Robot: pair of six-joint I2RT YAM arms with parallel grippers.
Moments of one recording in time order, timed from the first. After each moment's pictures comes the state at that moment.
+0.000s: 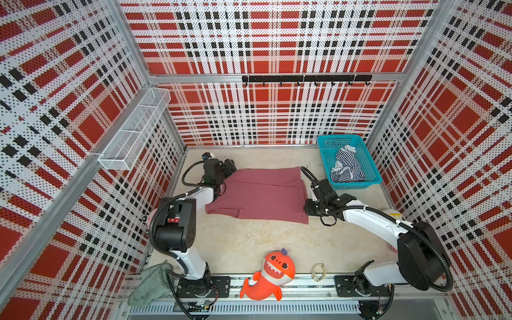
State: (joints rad) left arm -0.08 1.64 0.92 0.31 0.03 -0.65; right arm 0.54 1.40 0.83 -0.48 -0.05 0.58
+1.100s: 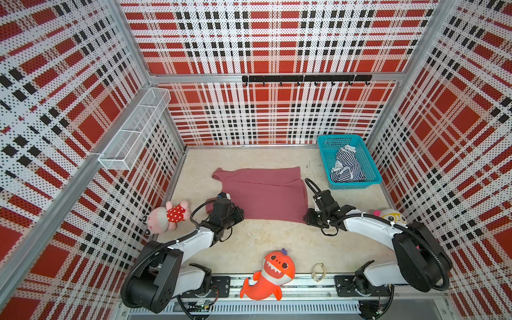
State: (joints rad) left arm -0.33 1.26 0.37 0.16 0.14 -0.76; right arm 0.53 1.42 0.66 -0.31 -0.13 0.72
